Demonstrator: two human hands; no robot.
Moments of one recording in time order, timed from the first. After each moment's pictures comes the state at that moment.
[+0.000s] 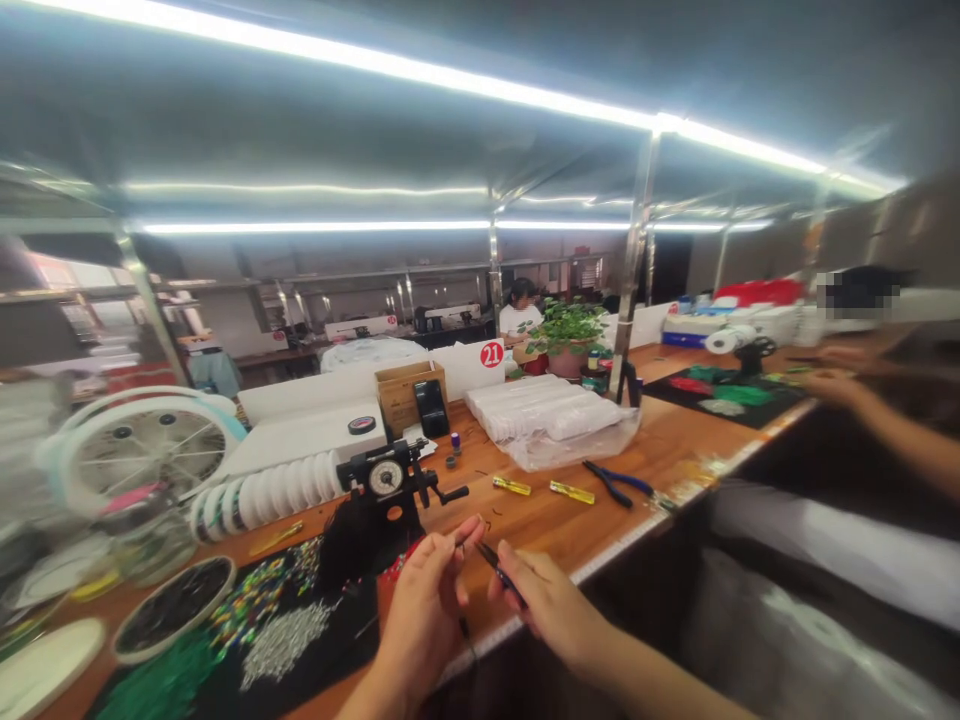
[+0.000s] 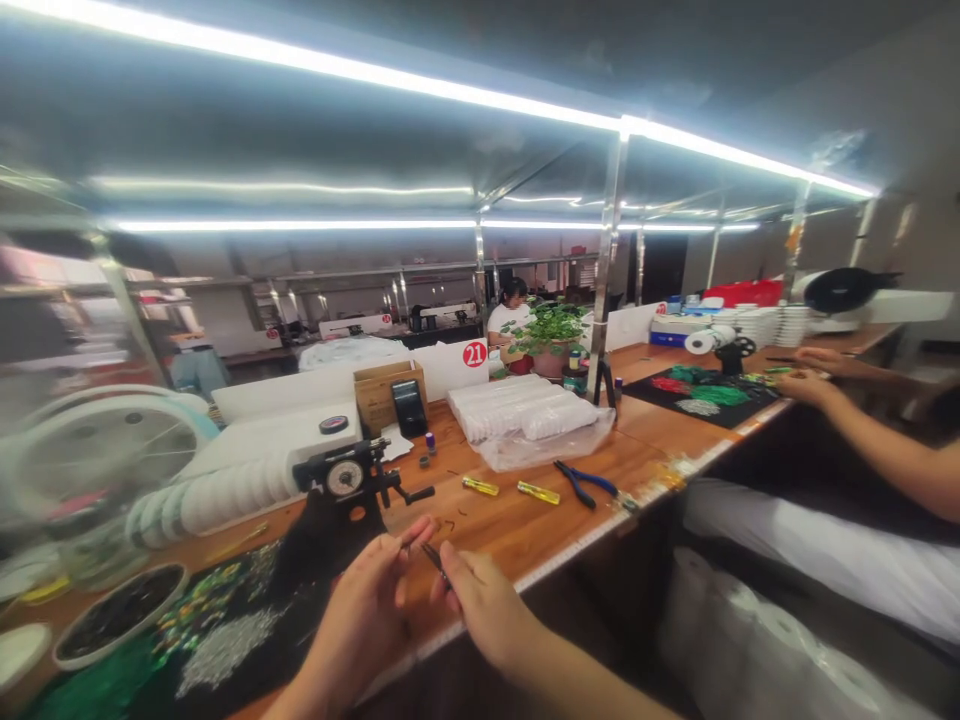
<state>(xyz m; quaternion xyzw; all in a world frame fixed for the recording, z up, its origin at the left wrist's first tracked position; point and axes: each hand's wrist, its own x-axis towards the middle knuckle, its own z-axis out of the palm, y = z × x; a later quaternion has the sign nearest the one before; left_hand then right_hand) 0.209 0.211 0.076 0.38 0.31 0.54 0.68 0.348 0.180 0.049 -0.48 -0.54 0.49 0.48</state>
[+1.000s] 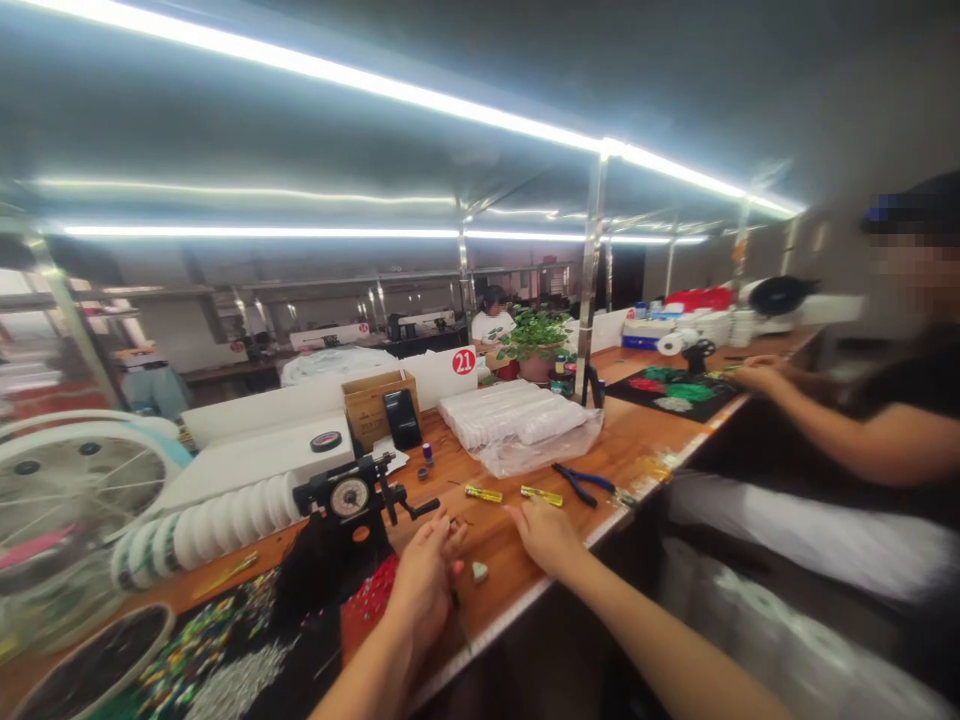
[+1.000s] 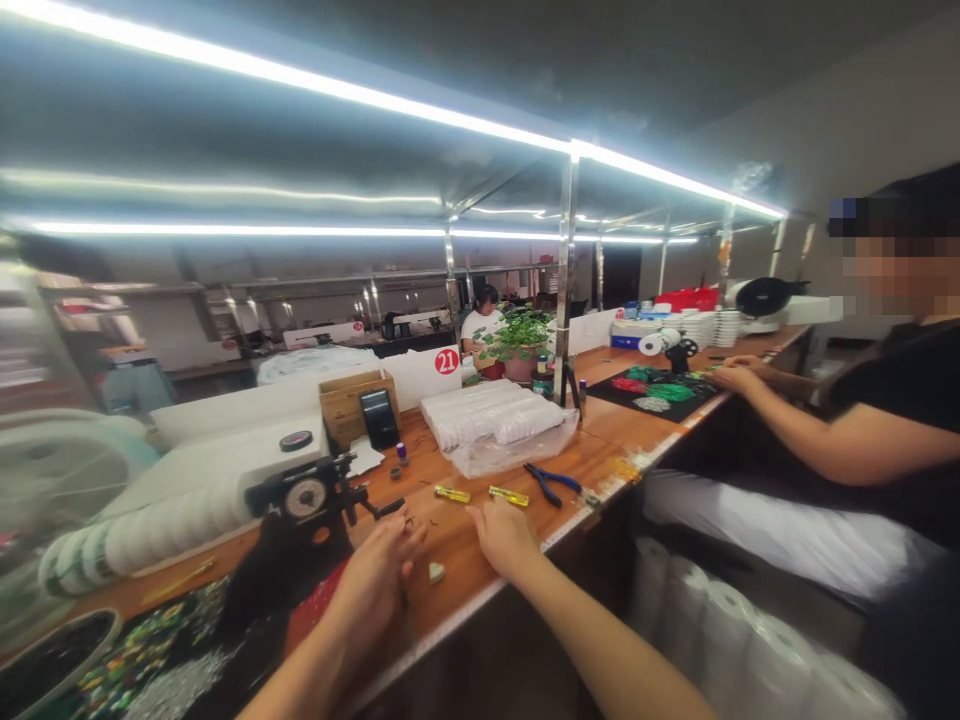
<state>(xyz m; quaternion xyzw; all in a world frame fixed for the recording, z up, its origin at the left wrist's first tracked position) 0.248 0.253 0.067 0.35 0.41 0.52 0.66 0.424 0.250 0.022 -0.70 -0.62 0.07 0.35</state>
